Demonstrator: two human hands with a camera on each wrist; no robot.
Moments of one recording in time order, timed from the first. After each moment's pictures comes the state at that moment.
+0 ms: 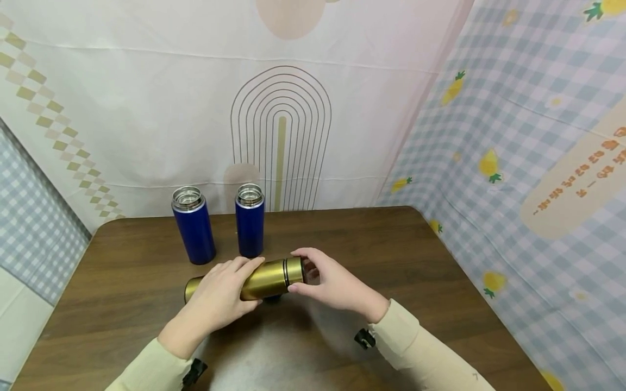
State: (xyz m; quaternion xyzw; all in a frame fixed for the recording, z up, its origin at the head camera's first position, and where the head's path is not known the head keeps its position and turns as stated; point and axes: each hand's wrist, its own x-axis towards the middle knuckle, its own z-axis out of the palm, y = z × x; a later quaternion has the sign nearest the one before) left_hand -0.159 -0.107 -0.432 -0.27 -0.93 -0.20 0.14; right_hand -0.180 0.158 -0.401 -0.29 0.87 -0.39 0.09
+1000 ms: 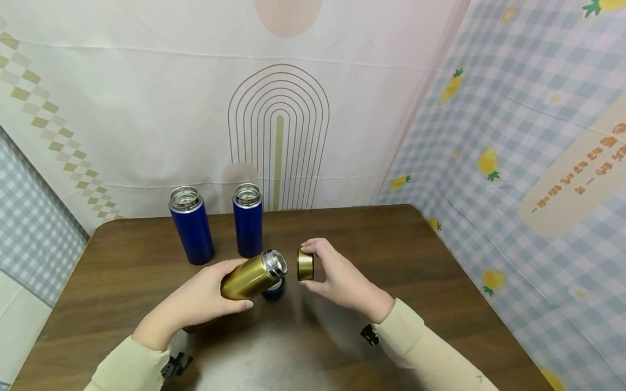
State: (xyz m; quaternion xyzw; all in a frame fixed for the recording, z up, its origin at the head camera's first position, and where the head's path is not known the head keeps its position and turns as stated) left_hand -0.164 -0.135 -0.425 -0.24 -0.90 -0.36 -0.03; right_hand -0.183 0.172 -0.401 -0.37 0.88 -0.28 -0.08
